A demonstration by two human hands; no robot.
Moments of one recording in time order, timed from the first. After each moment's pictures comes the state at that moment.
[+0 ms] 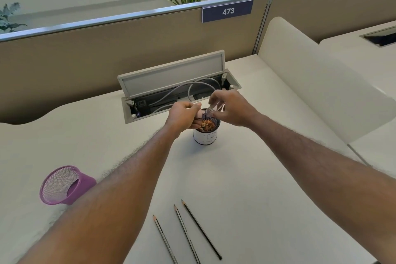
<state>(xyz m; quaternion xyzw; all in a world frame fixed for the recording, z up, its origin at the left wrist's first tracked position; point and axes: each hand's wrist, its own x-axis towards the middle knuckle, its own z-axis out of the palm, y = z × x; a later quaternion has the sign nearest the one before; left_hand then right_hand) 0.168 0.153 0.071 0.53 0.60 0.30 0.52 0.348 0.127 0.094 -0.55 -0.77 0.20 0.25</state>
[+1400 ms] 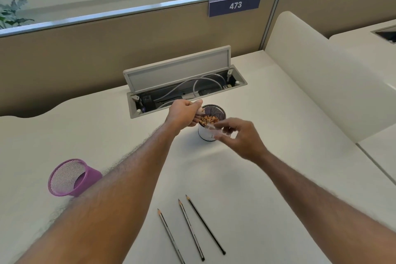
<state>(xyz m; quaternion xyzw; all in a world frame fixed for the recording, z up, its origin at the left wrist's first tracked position) 0.153 0.151 0.072 0.54 0.61 0.28 0.51 0.332 0.052 0.044 -0.56 -0.66 0.28 0.41</state>
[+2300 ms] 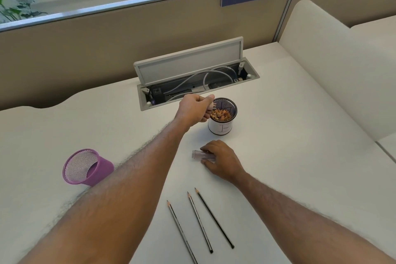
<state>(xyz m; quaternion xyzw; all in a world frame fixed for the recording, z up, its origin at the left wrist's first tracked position) 0.152 0.143 0.068 0.55 0.62 0.29 0.48 0.262 0.030 -0.050 -0.58 -0.74 0.24 0.25</state>
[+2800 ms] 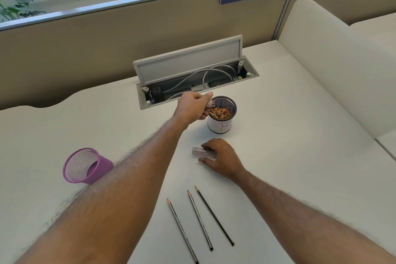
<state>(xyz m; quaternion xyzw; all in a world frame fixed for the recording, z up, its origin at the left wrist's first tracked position) 0.150 0.143 0.073 0.56 0.61 0.28 0.48 0.263 0.031 -0.053 -0.58 -0.72 0.25 0.28</state>
